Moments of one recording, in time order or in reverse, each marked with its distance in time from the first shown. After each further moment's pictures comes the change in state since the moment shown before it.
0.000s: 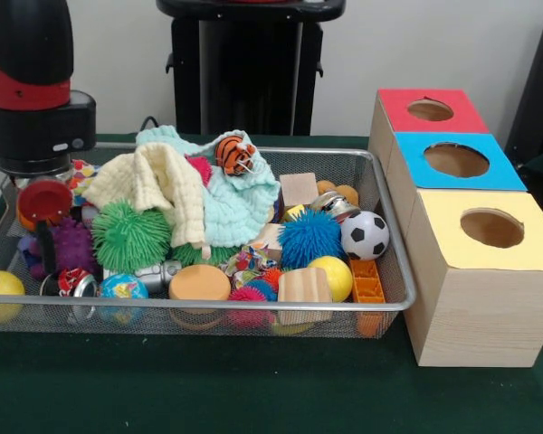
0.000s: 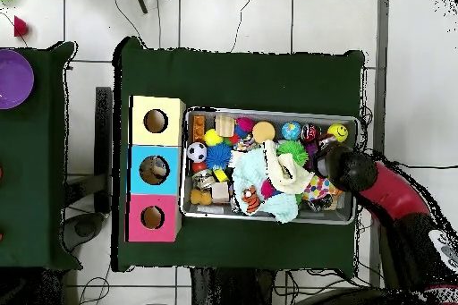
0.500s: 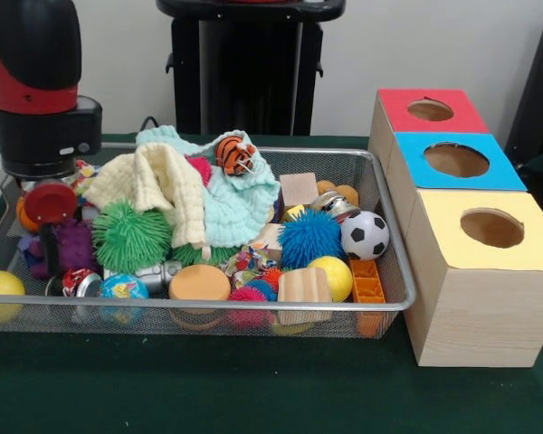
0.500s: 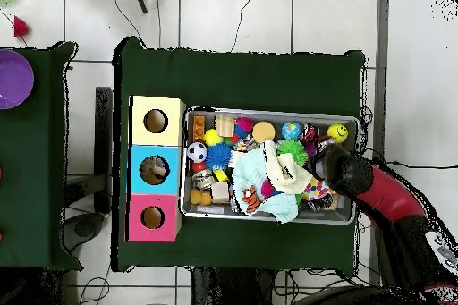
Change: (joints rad) arm 0.000 0.012 -0.008 0.014 0.000 -0.054 0.000
